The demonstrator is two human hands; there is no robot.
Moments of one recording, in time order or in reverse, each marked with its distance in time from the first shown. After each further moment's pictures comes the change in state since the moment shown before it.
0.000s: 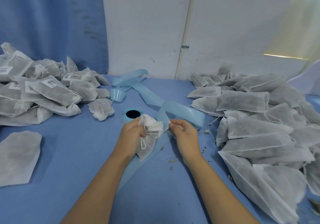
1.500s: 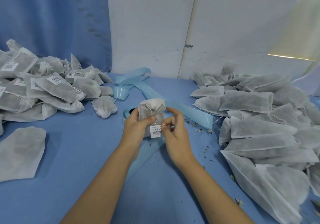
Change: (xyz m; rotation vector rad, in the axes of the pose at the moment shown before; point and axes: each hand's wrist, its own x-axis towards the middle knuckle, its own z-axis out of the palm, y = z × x) left_hand 0.008 0.004 0.010 -0.335 0.122 -0.004; right_hand -0.020 -0.004 0.022 -0.287 -0.153 -0.372
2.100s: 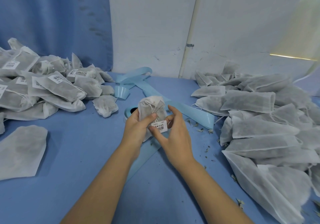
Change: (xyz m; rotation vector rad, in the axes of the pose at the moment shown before) left_hand 0.000 -0.003 -0.001 -0.038 0.018 -0.039; right_hand -0.002 -0.006 0.002 -0.352 0.035 -0.070
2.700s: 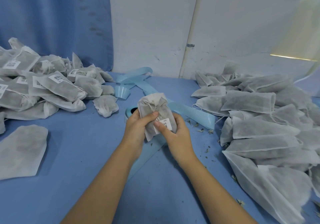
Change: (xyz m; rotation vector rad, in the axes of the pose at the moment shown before) left_hand -0.003 0.005 0.000 -0.140 -0.085 -0.050; right_hand 0.001 -0.001 -0.001 0.659 -0.053 0.278
